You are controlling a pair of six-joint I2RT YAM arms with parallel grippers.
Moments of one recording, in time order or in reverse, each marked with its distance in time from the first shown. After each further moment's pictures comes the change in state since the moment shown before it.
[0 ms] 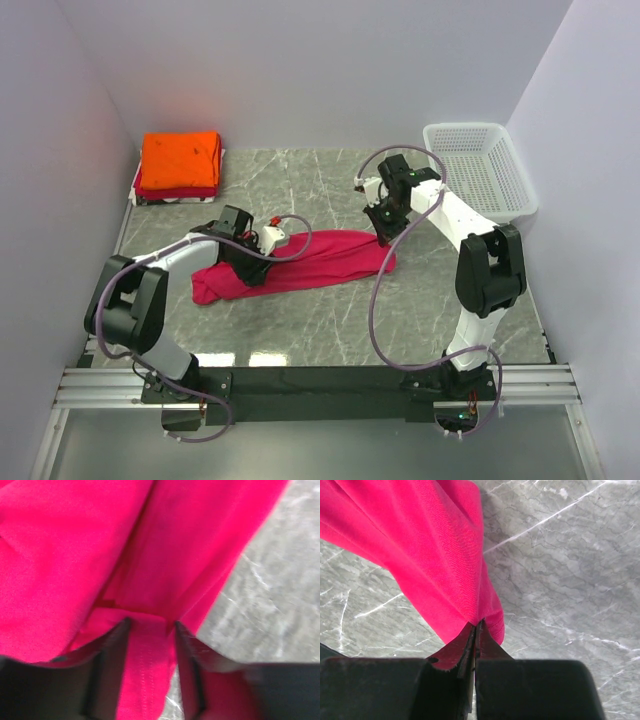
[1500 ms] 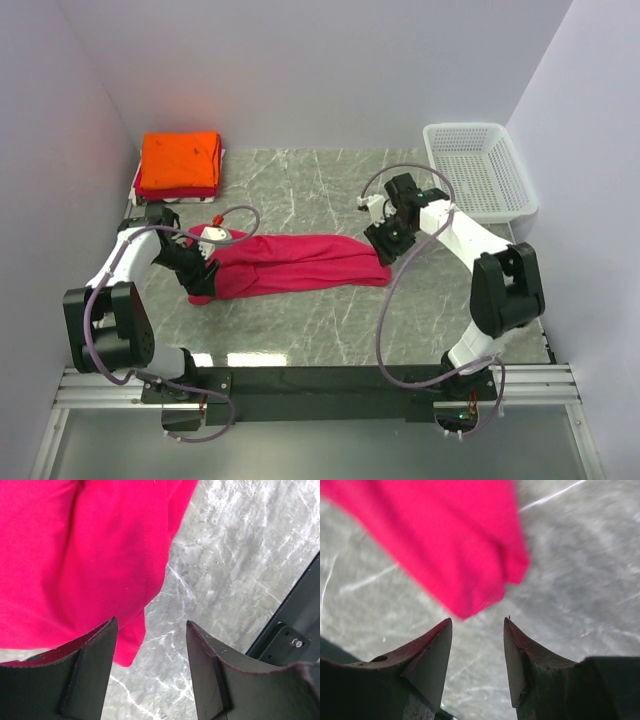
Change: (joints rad) left arm 0.487 -0.132 0.094 -0.585 0.198 0.542; right arm 0.016 -0.179 -0.255 0.074 -0.022 -0.099
